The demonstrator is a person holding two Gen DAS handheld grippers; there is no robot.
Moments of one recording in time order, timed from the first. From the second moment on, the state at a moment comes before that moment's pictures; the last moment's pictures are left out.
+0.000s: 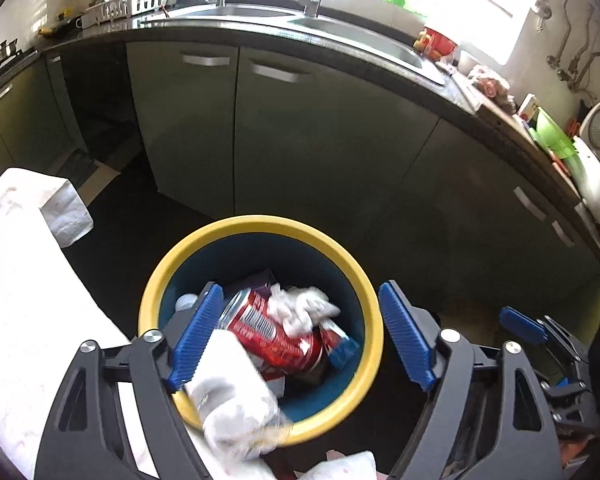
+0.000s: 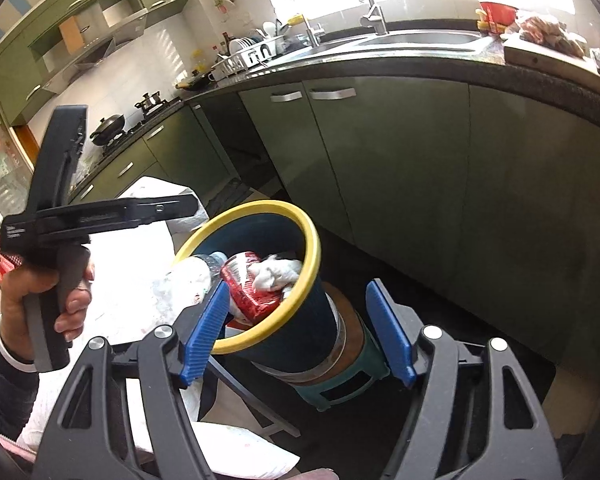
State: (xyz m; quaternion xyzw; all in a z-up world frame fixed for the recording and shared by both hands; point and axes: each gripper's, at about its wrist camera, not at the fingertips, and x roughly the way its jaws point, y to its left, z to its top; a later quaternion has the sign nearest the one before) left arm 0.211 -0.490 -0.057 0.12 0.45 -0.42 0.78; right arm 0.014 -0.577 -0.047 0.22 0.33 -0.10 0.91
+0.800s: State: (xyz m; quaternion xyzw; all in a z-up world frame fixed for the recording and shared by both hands) left arm 0.065 -0.103 0.021 0.02 0.30 -0.14 0.95; right arm 0.029 -0.400 0.007 0.06 0.32 0.03 0.95
